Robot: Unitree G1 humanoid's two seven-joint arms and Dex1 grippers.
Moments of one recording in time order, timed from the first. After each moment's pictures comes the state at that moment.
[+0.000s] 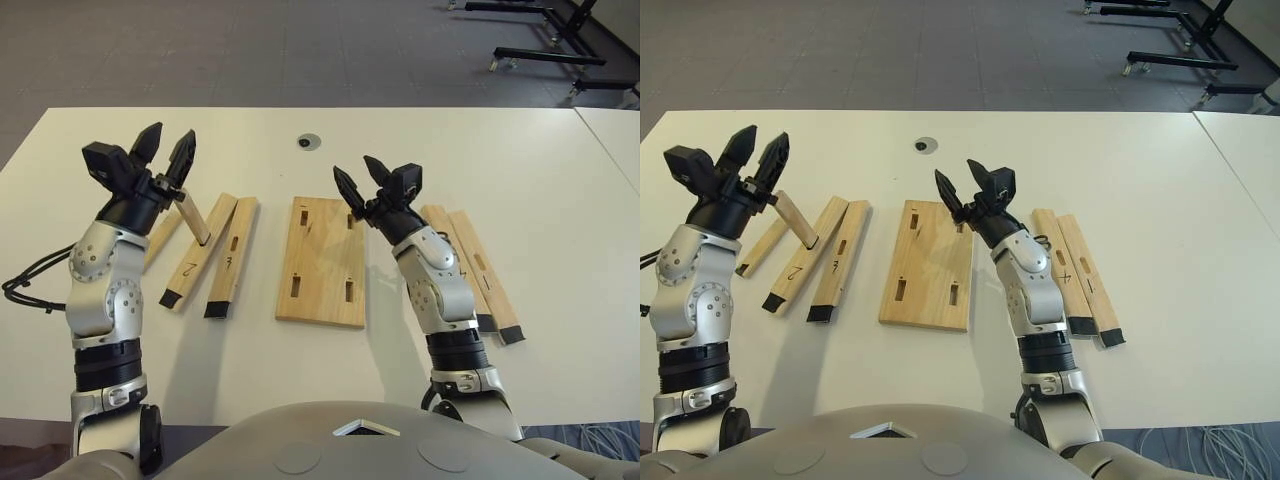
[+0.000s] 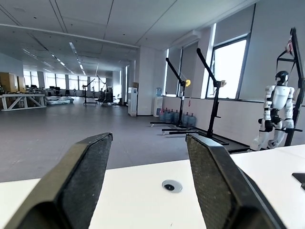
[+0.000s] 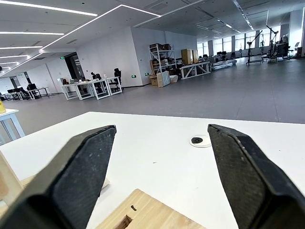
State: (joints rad) left arm -0.15 0.37 0.28 -0.21 -0.54 0.17 -0.45; right arm -0.18 -0.02 0.07 0.02 0.29 0.09 0.40
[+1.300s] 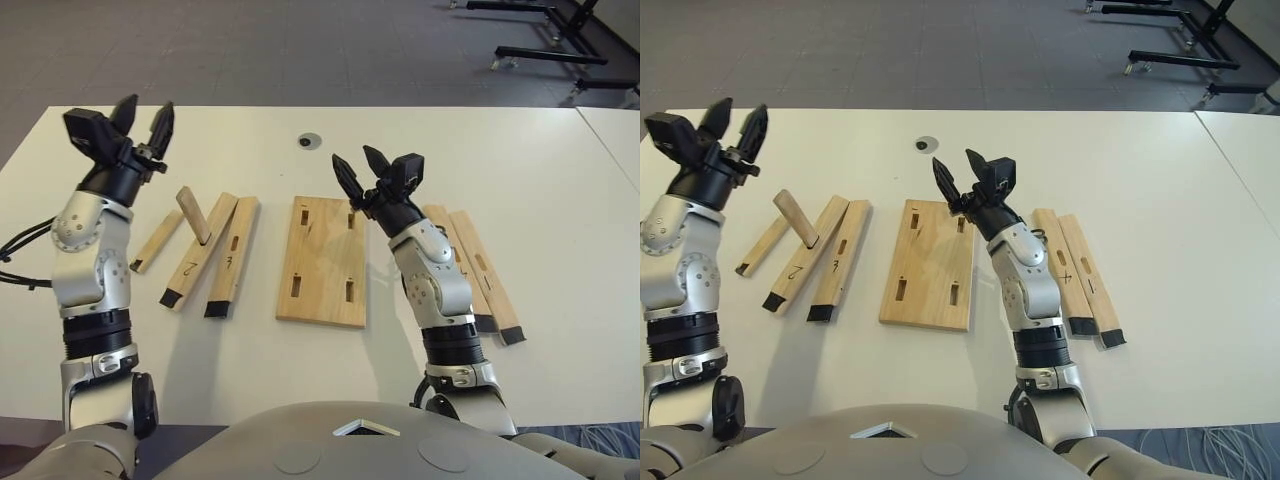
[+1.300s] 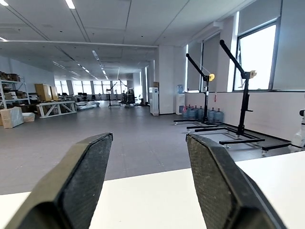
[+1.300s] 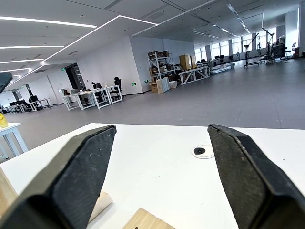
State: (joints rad) left arm -0.24 0.45 0.34 -0.04 -0.42 0.14 -0.40; right arm -0.21 0.01 0.05 -0.02 0.31 0.13 0.36
